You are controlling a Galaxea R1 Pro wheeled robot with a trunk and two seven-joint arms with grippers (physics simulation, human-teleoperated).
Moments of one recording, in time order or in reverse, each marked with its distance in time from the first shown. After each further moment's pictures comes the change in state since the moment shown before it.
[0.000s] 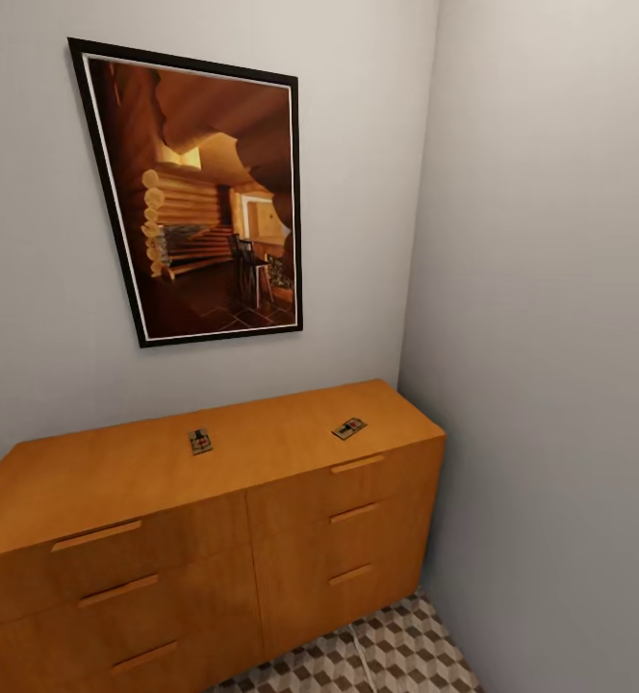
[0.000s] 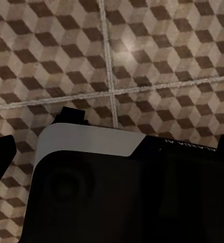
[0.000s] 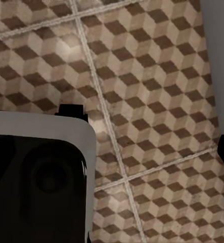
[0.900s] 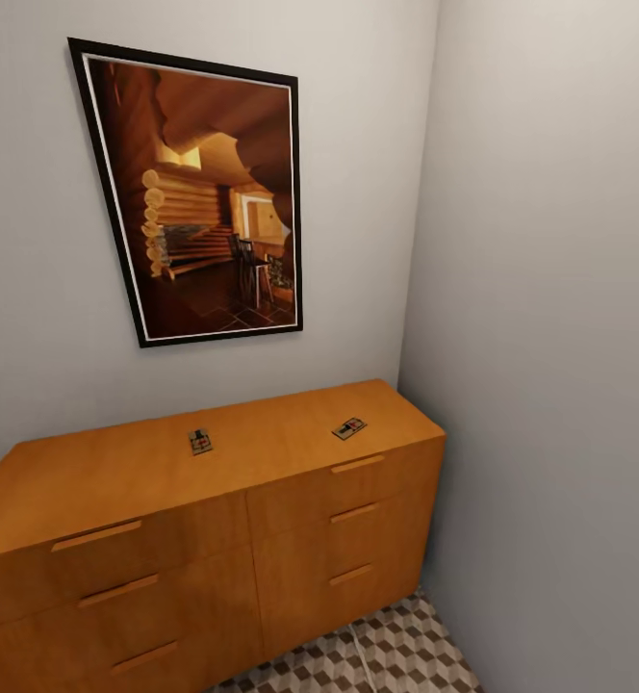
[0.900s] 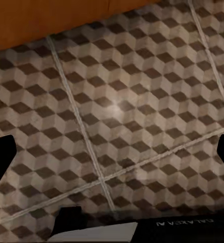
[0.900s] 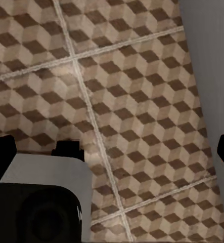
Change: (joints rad) left arm -0.006 0.002 -0.017 -0.390 -0.194 0.130 -0.001; right arm -0.005 -0.007 0.002 -0.130 -0.002 0.042 -0.001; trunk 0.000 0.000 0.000
